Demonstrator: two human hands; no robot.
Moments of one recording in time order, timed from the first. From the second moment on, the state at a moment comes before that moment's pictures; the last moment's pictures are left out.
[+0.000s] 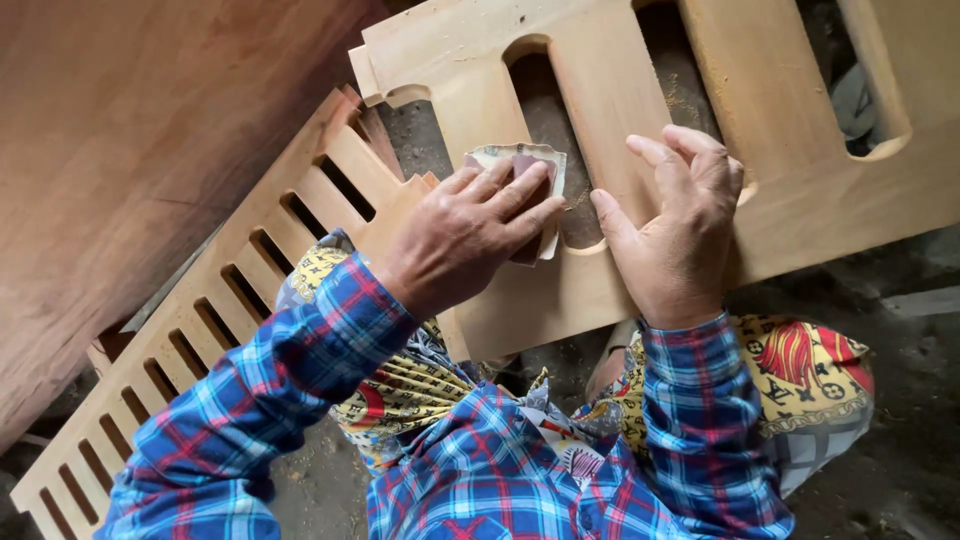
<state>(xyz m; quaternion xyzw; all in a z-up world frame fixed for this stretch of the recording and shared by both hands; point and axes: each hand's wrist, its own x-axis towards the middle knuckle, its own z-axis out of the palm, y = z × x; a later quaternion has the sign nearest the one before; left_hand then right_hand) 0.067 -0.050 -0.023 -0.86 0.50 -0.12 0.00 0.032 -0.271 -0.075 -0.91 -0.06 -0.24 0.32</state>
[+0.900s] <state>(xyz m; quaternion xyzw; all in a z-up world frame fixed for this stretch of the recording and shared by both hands) 0.103 -0.041 -0.021 -0.86 0.47 -0.19 -0.08 0.036 -0.337 -0.098 -0.93 0.00 -0.30 0.20</state>
